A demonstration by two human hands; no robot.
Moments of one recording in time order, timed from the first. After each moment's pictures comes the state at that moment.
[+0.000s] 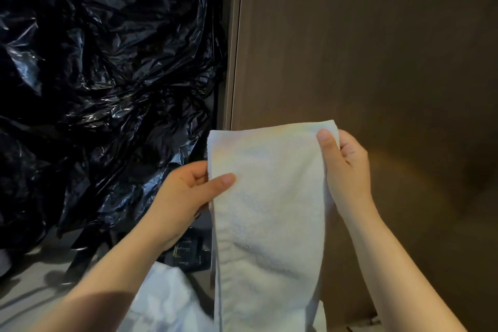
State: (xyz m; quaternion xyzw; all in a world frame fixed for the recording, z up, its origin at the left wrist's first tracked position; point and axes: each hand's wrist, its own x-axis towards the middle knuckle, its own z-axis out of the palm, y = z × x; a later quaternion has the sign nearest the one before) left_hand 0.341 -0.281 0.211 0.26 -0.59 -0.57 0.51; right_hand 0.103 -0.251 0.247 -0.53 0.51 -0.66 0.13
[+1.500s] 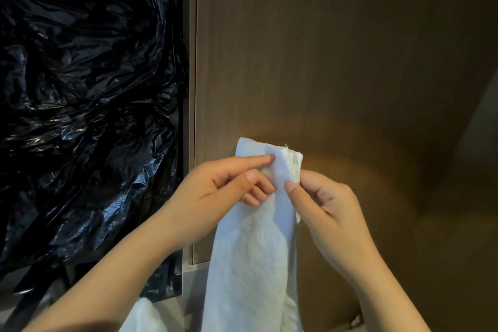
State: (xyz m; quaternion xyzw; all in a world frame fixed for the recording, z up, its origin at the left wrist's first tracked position) left_hand 0.283 -0.257 0.269 0.14 -0.79 -0.43 0.41; right_hand 0.107 -0.178 0.256 -0.66 0.50 -0.56 0.12
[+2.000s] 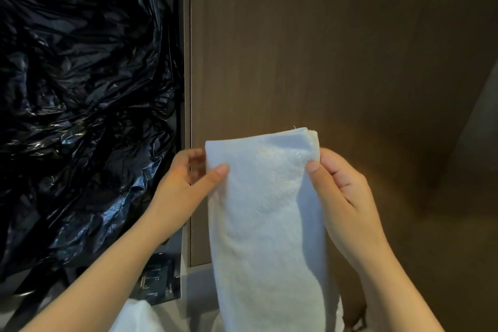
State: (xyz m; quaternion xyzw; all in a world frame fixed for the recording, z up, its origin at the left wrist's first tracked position) left_hand 0.290 -0.298 0.244 0.36 -0.69 -0.40 0.48; right_hand 0.094 -0.176 0.269 -0.61 0.47 -0.63 0.13
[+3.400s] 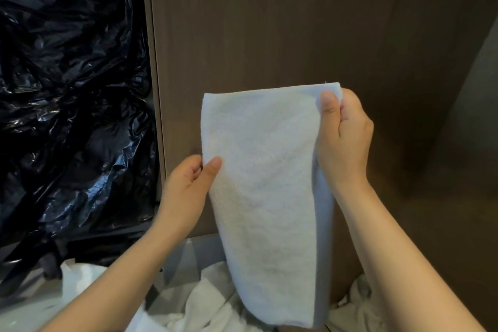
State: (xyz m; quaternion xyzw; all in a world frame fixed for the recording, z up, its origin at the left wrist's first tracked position) left_hand 0.226 -0.241 0.218 0.36 -0.67 -0.36 0.53; right_hand 0.018 -0.198 0.292 -0.54 0.50 -0.66 -0.14
